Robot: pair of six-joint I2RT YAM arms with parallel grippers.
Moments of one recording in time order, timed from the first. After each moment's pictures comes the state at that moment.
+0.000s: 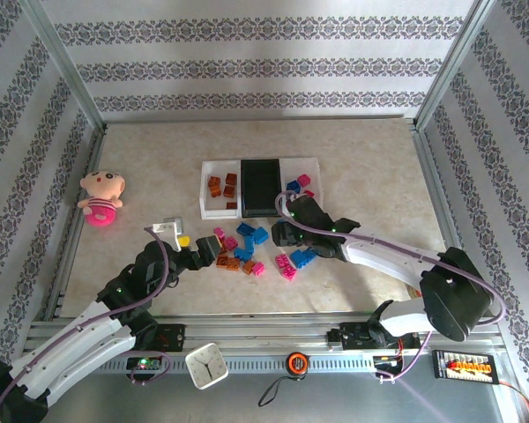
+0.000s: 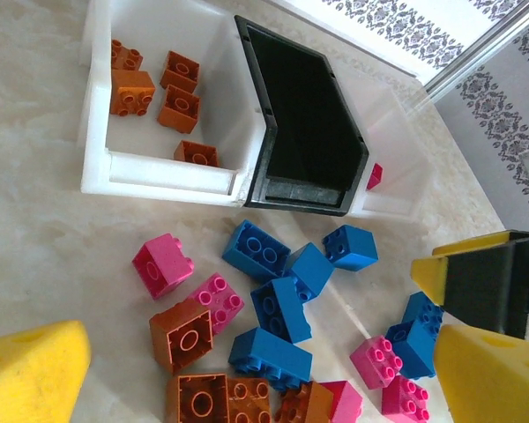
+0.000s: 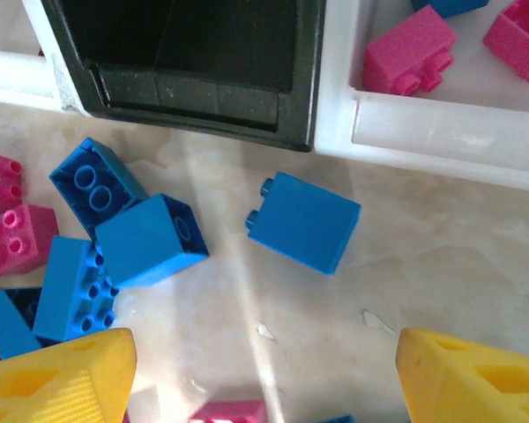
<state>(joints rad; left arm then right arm) -0.67 0.51 0.34 -0.26 -0.18 -0.70 0.74 1.40 0.78 -0.29 0.10 0.54</state>
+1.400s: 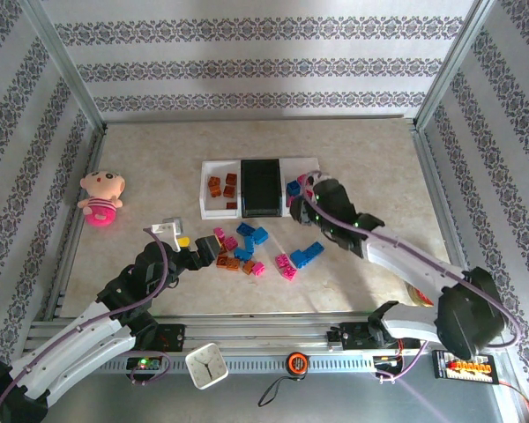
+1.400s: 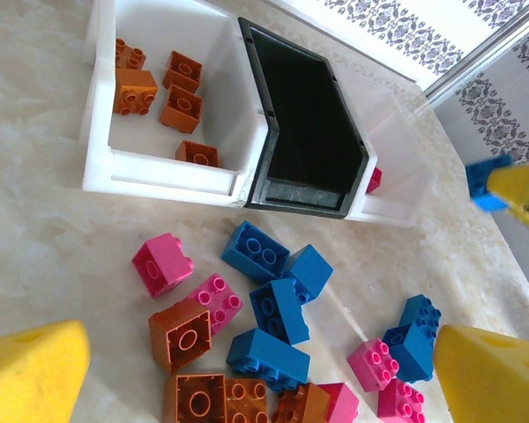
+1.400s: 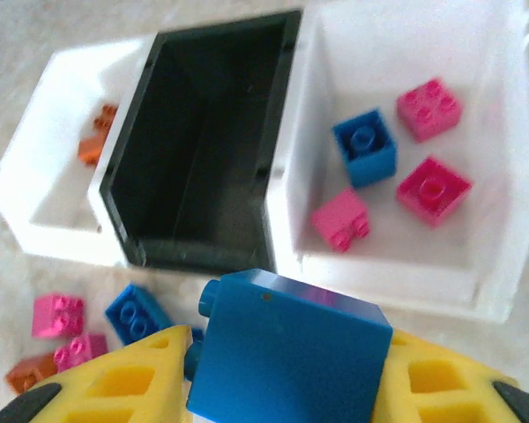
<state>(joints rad) -0.67 0.51 0.34 -0.26 -0.19 -0.72 0.55 1.27 0.82 -0.22 0.04 0.50</state>
